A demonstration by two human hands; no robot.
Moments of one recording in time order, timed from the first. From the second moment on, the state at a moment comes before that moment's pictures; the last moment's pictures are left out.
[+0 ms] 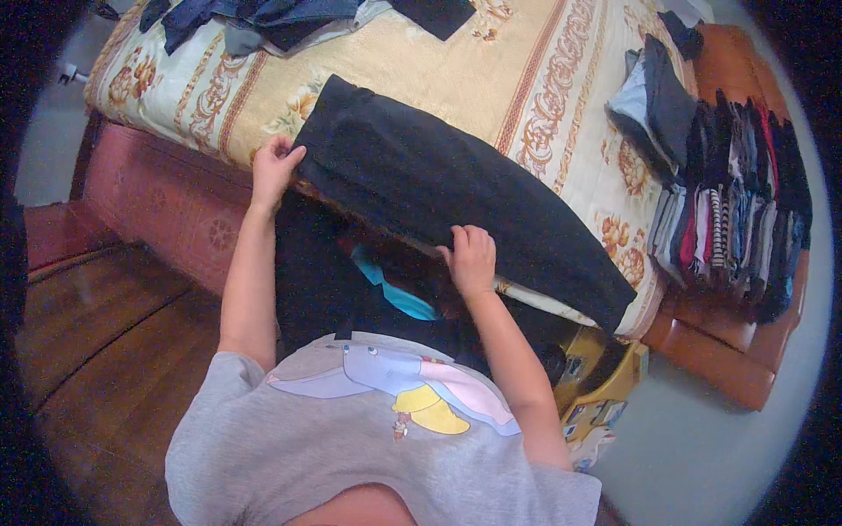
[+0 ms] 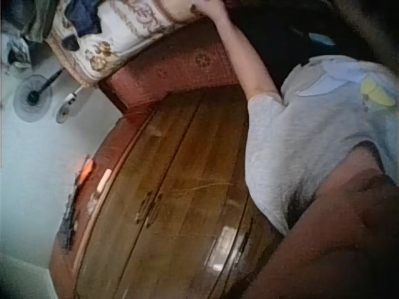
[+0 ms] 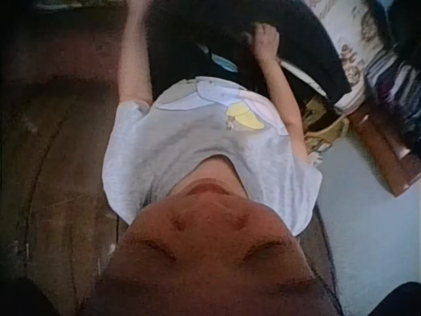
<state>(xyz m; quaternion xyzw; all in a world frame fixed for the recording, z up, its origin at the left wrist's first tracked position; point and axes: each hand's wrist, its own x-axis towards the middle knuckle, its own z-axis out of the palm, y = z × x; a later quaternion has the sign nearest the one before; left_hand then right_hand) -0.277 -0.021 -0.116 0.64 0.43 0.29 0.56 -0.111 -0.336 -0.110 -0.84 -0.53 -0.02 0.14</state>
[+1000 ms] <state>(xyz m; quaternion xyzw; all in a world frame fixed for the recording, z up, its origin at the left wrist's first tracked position) -0.230 -0.192 -0.123 0.35 0.54 0.24 0.73 0.000 -0.611 -0.152 -0.50 0.40 -0.07 0.76</state>
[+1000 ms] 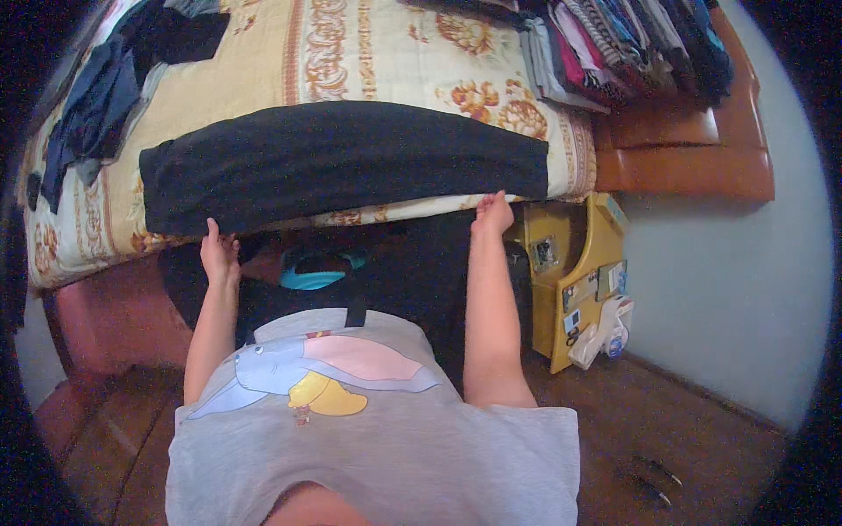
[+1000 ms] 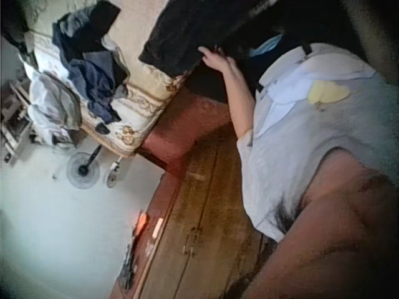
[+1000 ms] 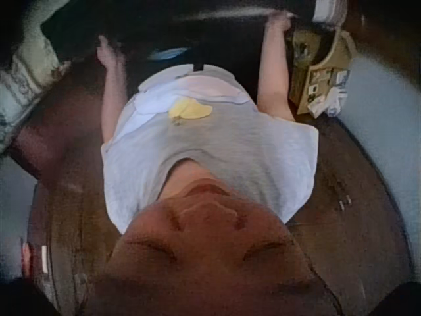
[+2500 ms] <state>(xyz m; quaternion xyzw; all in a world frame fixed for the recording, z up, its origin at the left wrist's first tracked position) -0.243 -0.144 -0.170 0.37 0.51 0.29 0.72 0.178 -0.752 -0.121 -0.89 0.05 0.23 0.40</state>
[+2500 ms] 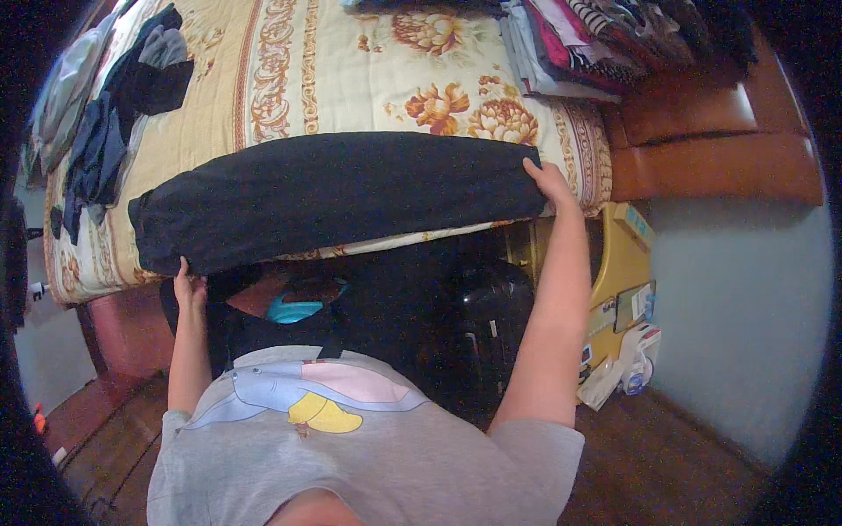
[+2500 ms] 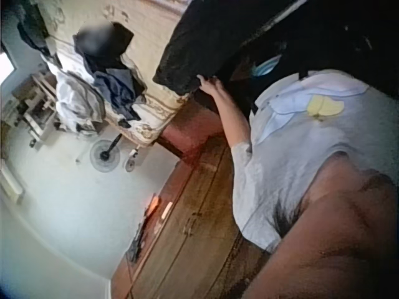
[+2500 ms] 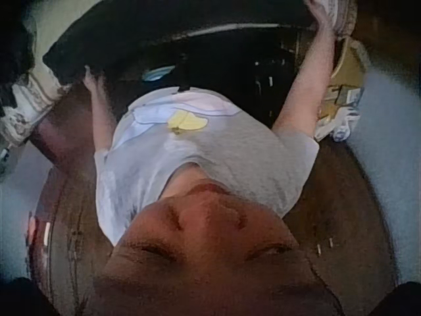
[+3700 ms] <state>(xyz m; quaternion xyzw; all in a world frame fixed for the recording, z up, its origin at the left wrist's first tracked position) -0.257 -0.082 -0.110 0.72 0.52 0.43 0.17 0.093 -0.512 -0.061 -0.92 -0.34 -0.14 0.12</state>
